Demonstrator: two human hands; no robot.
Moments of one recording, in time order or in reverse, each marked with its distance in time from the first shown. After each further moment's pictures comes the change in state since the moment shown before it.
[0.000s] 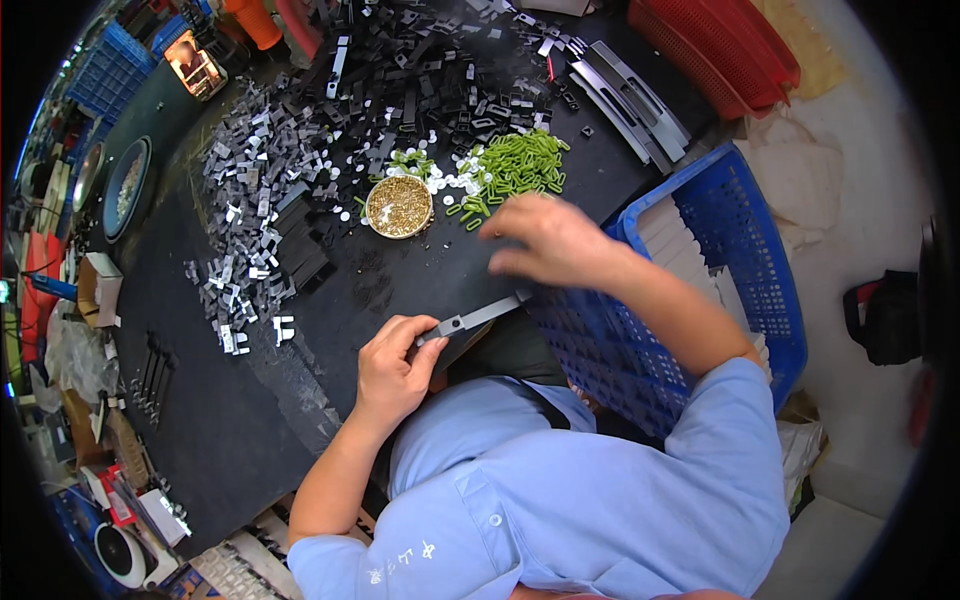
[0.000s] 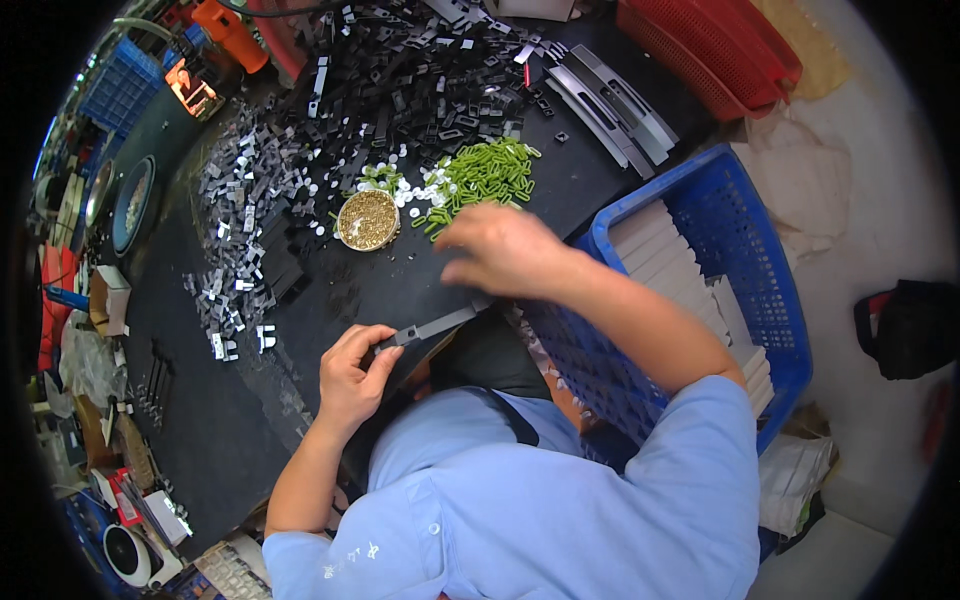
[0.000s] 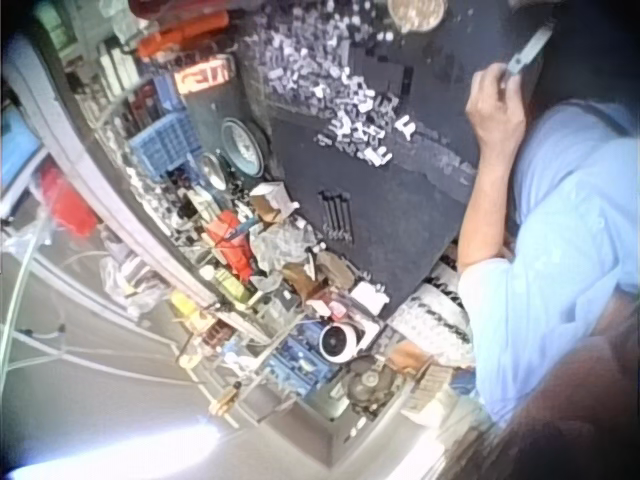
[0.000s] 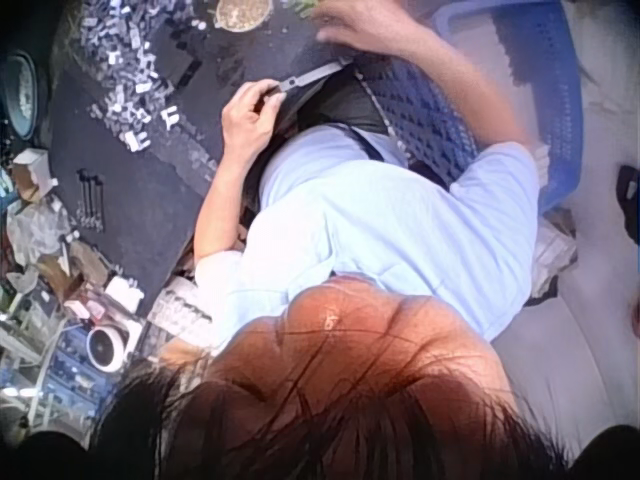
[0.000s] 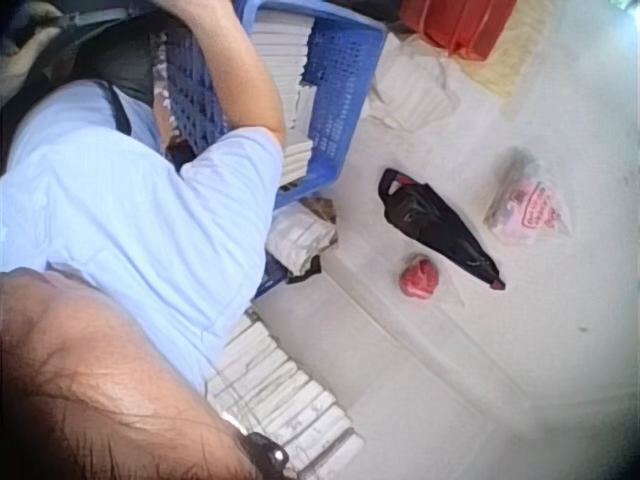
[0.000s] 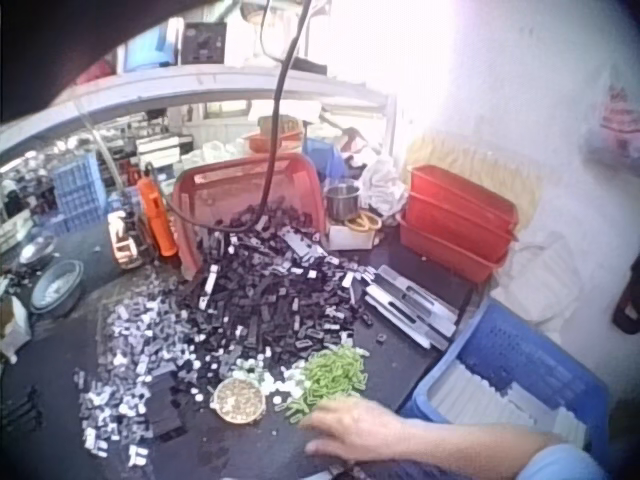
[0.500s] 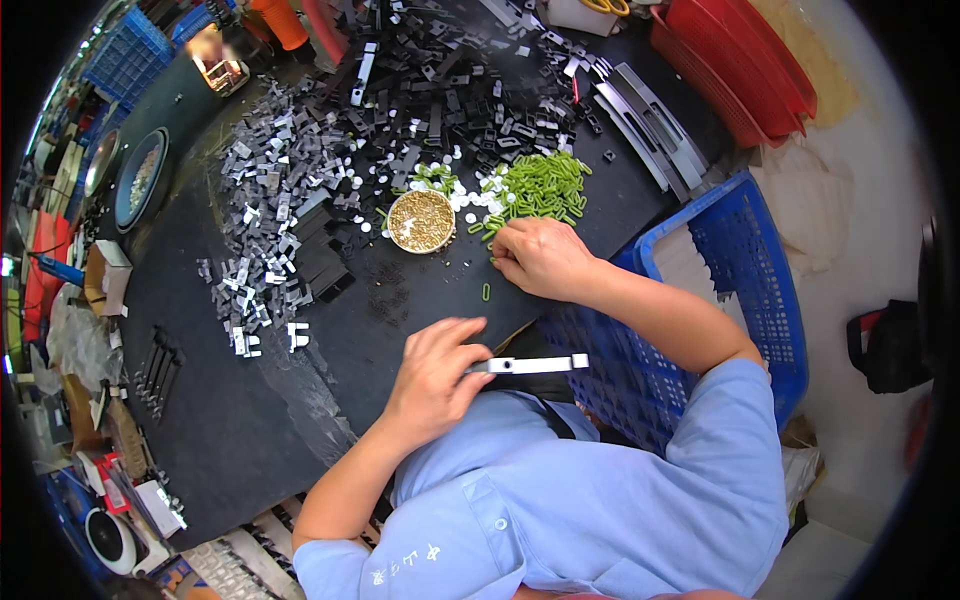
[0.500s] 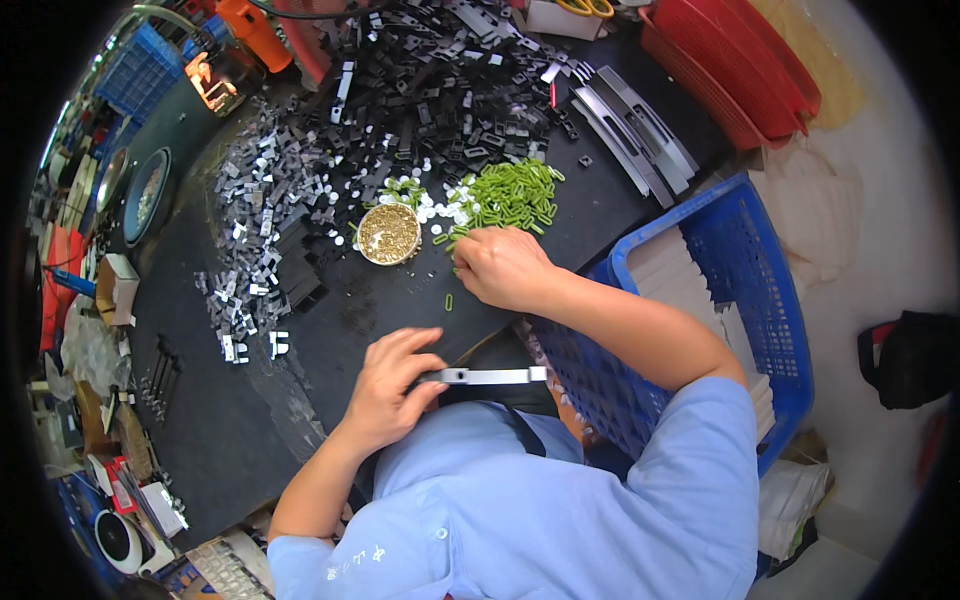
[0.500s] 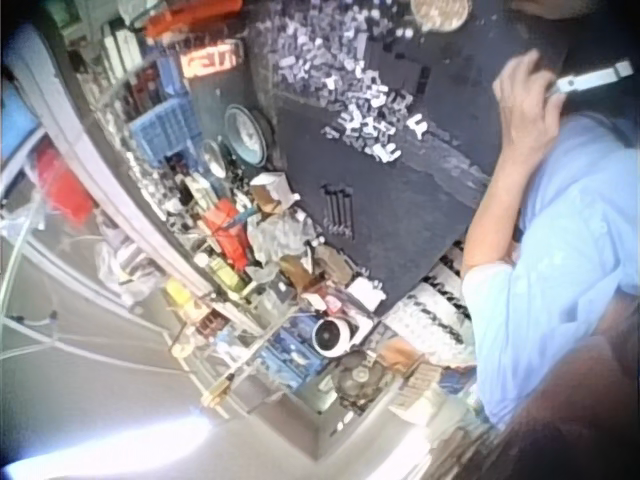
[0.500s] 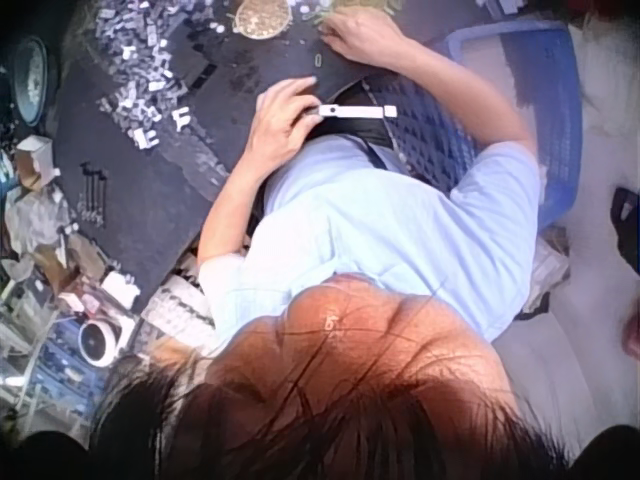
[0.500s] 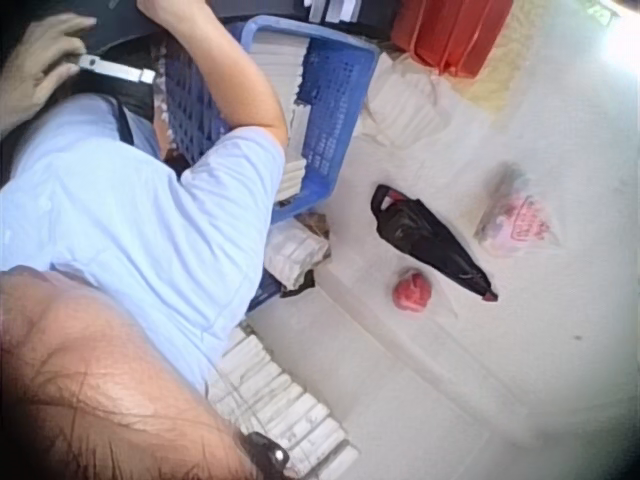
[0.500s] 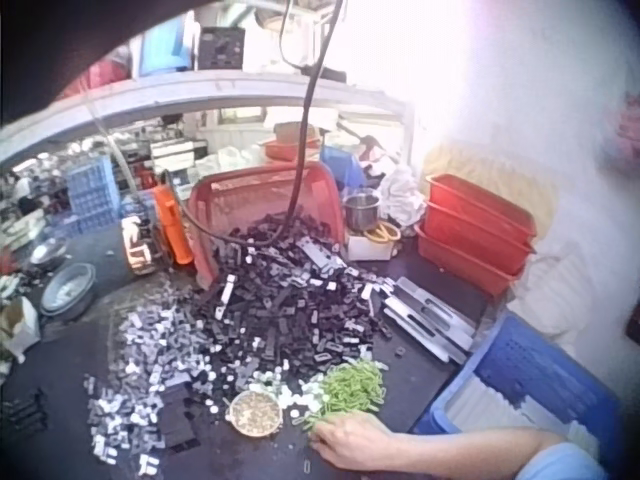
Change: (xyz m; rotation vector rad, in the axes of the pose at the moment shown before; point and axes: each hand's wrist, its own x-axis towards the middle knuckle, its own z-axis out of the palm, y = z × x) left_hand 0.009 0.010 0.003 0.084 -0.194 0.168; right_hand 0.020 0.009 0.027 -0.077 -0.046 0.104
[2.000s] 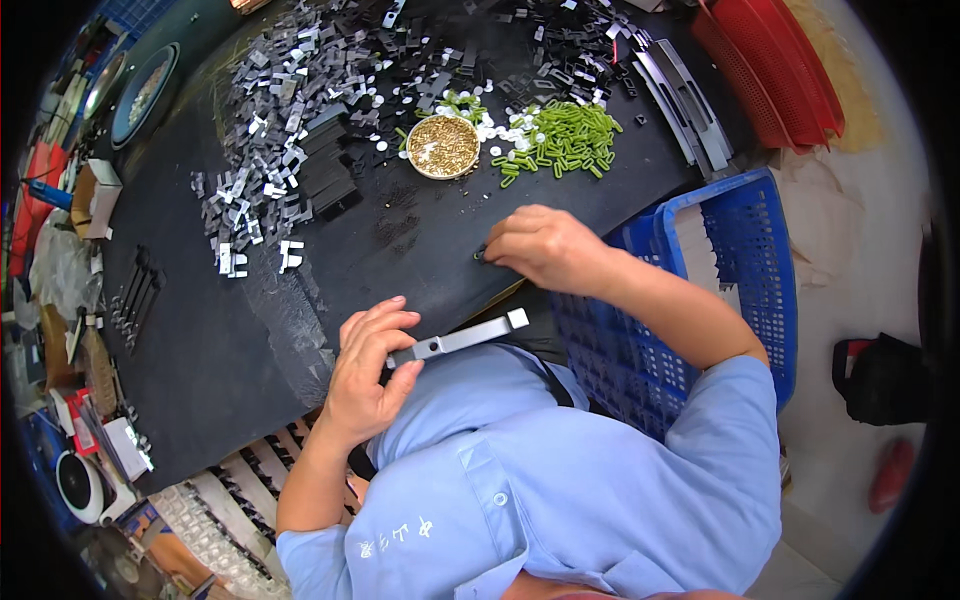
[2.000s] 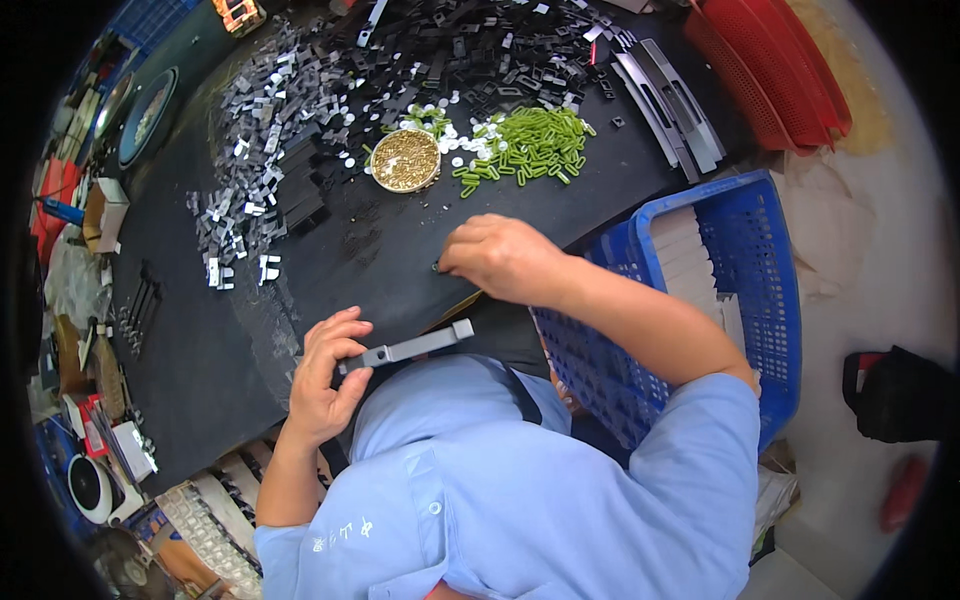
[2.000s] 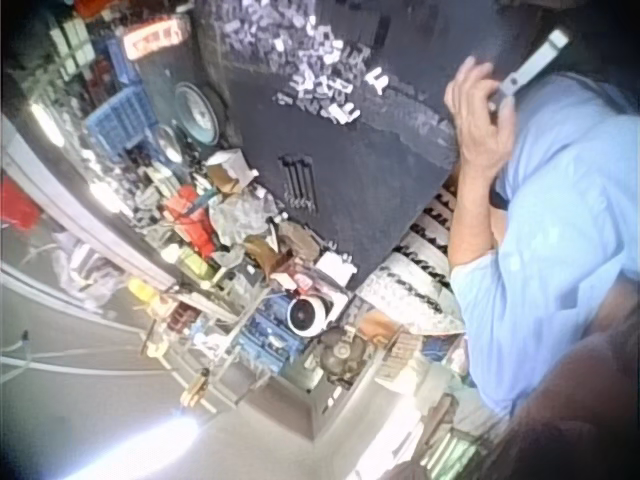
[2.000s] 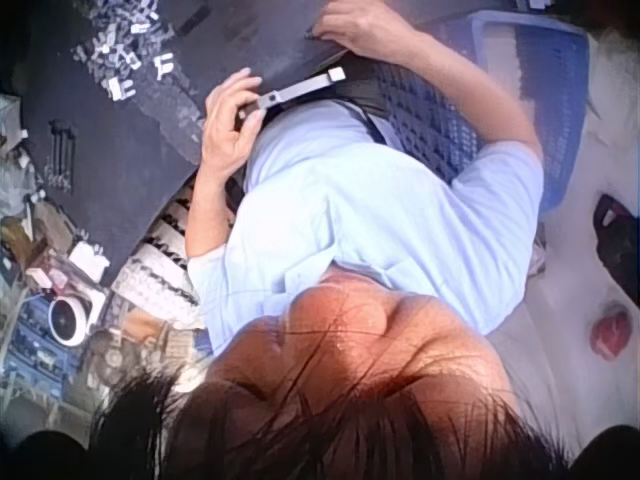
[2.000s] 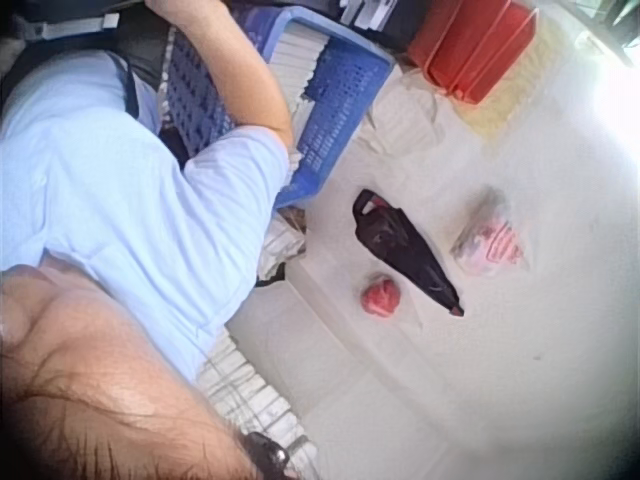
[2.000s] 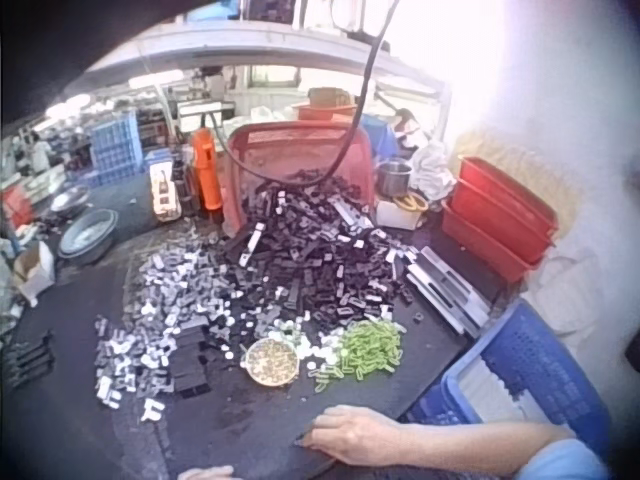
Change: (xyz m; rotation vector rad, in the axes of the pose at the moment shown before) left_hand -0.079 -0.002 -0.028 -0.048 0.130 -0.103; right_hand -0.023 -0.023 0.013 0.186 -0.012 -0.442
